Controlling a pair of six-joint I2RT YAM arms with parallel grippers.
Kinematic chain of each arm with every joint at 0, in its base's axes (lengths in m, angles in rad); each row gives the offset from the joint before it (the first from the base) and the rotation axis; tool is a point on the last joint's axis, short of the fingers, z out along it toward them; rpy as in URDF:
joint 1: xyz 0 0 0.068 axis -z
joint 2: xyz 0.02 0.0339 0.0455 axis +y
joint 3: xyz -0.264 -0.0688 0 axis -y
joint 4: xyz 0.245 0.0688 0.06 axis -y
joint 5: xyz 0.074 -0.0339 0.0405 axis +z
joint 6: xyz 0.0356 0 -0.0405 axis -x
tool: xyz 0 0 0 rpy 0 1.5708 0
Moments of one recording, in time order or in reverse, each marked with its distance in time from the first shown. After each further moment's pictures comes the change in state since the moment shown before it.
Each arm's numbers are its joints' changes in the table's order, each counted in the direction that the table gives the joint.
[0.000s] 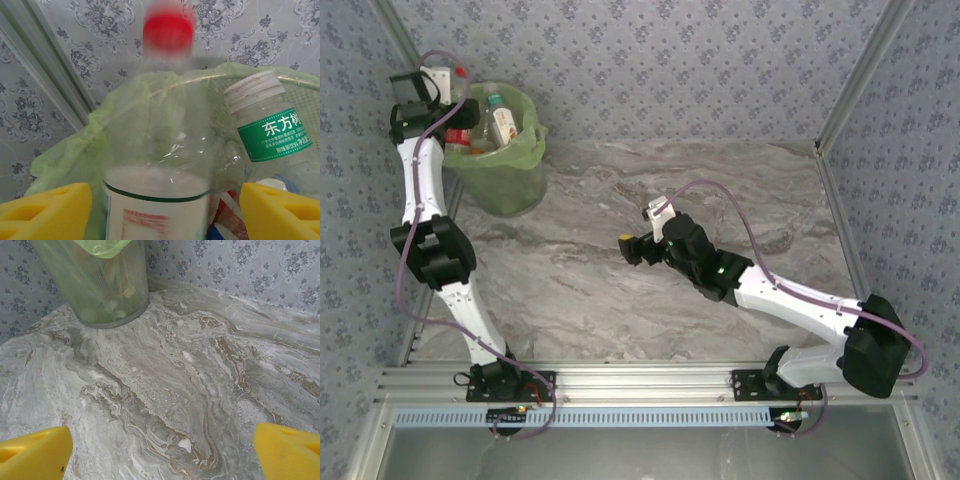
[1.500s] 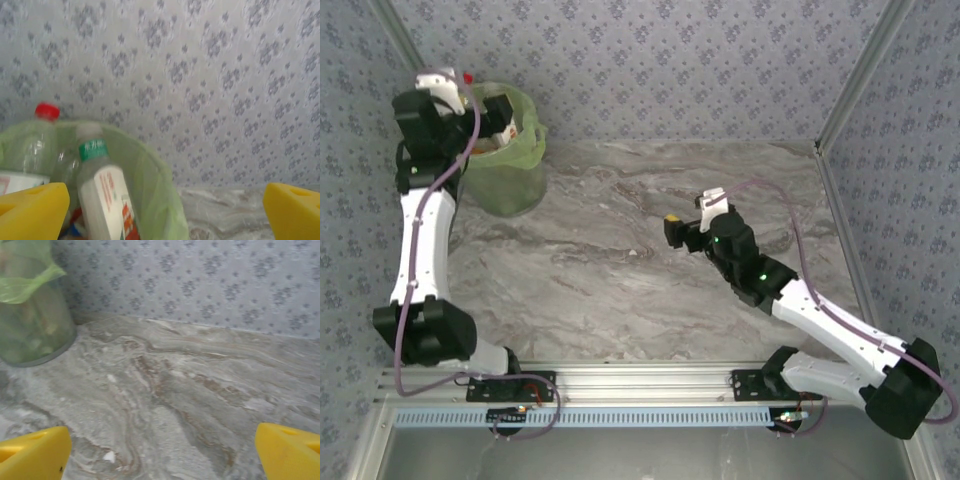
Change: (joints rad) left arm 0.152 -0.674 -0.712 0.365 -0.086 0.351; right arm 0.203 -0.264 -0.115 -0.071 -0.108 0.009
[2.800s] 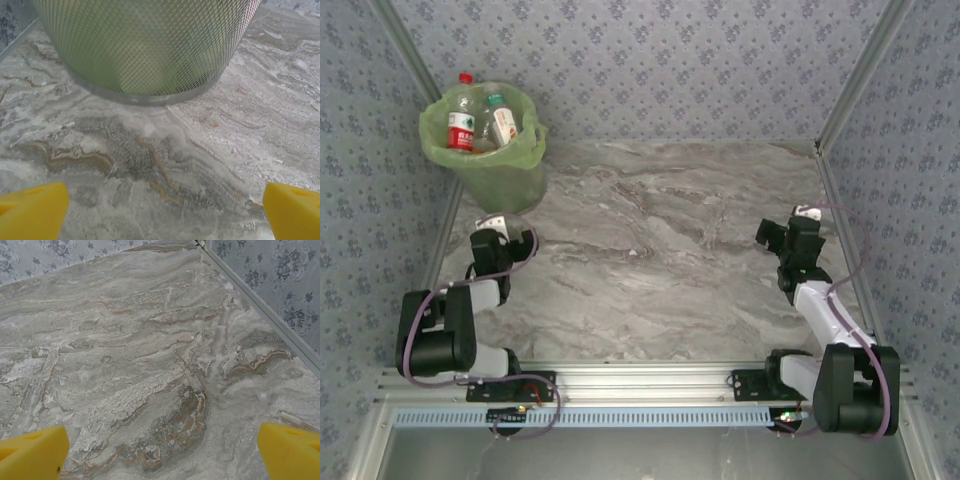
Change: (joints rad) left arm 0.025 -0.012 -1.153 0.813 0.285 -0.056; right arm 0.768 0.076 -0.294 0.158 0.147 -0.022
